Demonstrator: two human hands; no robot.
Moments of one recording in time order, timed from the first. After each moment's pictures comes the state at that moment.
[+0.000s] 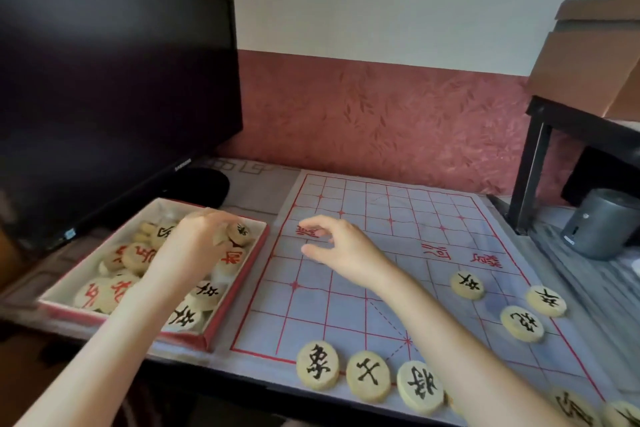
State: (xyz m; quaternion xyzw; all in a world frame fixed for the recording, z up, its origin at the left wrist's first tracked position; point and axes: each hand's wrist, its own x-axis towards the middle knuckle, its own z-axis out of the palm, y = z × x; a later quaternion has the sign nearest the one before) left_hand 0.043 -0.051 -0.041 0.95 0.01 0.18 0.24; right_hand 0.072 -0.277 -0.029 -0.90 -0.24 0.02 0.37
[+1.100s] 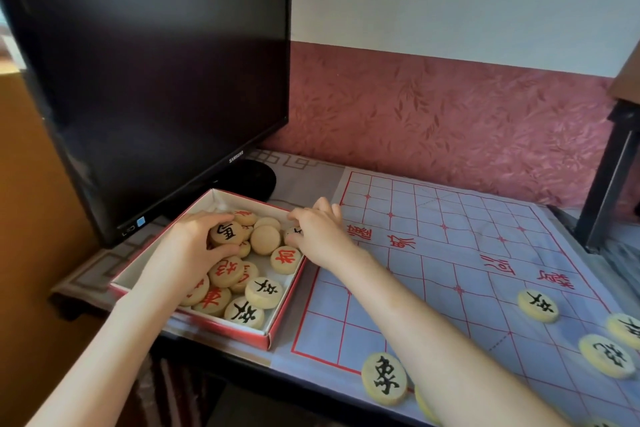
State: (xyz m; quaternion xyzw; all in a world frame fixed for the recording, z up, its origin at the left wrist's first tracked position) left_hand 0.025 0.022 -0.055 0.94 0.07 0.19 0.26; right_hand 0.101 -0.159 -0.038 -0.95 -0.28 -0.02 0.16
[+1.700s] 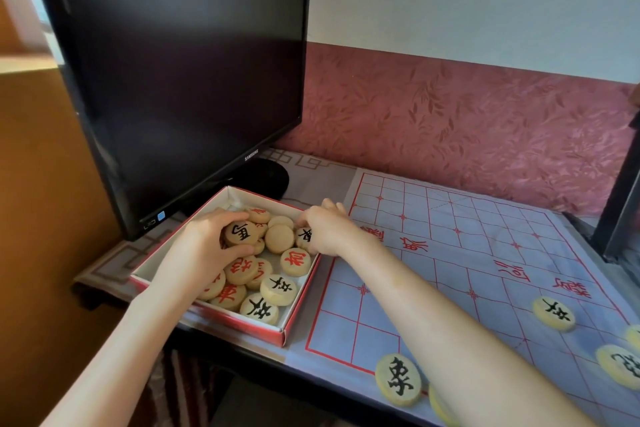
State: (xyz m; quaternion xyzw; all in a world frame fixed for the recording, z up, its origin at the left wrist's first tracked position) left_hand 0.016 0.022 -0.055 0.93 0.06 0.21 0.29; right_hand 0.108 -0.147 -0.025 -0.96 -0.27 0.07 0.06
